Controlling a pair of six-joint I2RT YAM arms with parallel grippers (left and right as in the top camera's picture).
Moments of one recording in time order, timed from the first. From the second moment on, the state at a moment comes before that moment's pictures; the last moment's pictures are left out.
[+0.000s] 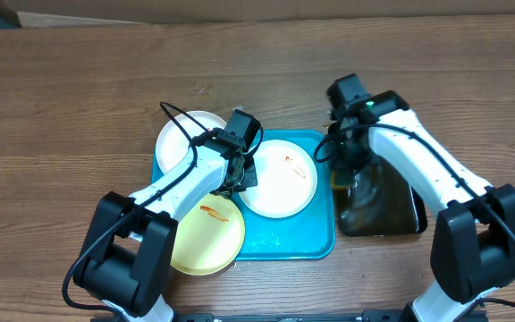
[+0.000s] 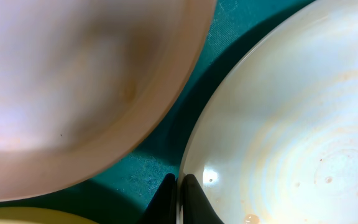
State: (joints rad) left arm -0.46 1.80 1.11 -0.71 -0.03 -0.62; right arm 0.39 1.83 1.38 -1.02 -0.04 0.31
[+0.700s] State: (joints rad) left arm -0.46 1.80 1.11 -0.71 -0.03 -0.62; right arm 0.60 1.89 1.38 -0.77 0.10 0.30
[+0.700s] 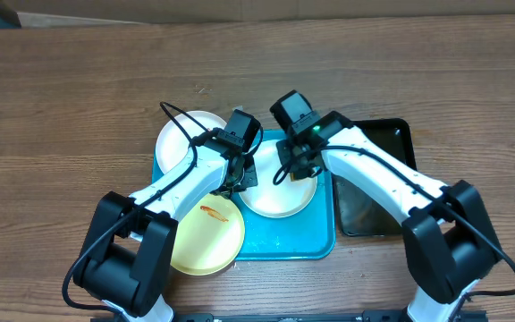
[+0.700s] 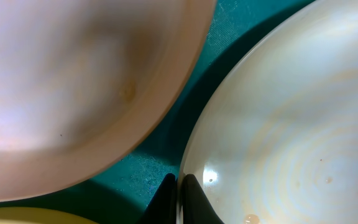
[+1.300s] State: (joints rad) left arm -0.46 1.80 1.11 -0.71 -0.03 -0.62; right arm 0.60 1.95 1.37 -0.76 0.07 0.30
